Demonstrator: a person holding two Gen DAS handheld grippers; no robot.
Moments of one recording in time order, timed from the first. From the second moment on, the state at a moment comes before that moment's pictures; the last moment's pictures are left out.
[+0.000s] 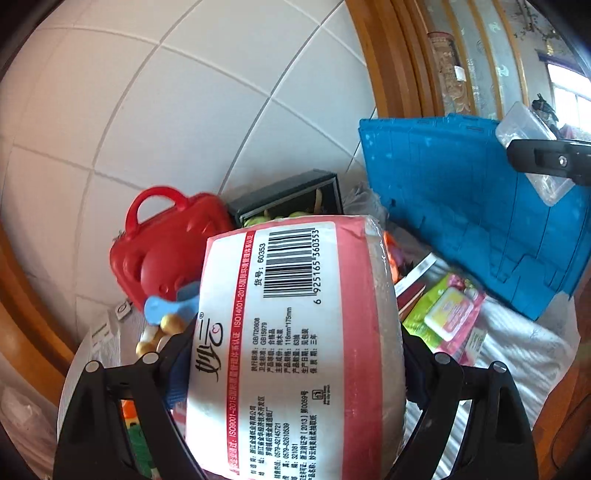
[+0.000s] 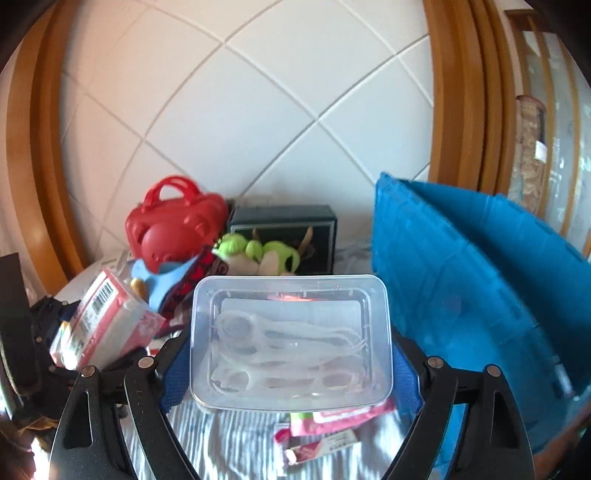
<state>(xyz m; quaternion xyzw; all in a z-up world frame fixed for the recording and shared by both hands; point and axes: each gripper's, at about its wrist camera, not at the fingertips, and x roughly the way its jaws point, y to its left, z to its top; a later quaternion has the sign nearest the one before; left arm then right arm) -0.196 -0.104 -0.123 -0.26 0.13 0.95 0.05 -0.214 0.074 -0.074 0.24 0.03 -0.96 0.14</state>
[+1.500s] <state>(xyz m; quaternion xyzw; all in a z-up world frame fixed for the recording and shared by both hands) -0.304 0.259 0.007 -0.15 0.18 0.96 0.15 -0.285 0.435 -0.012 0.21 -0.08 -0.97 -0.01</state>
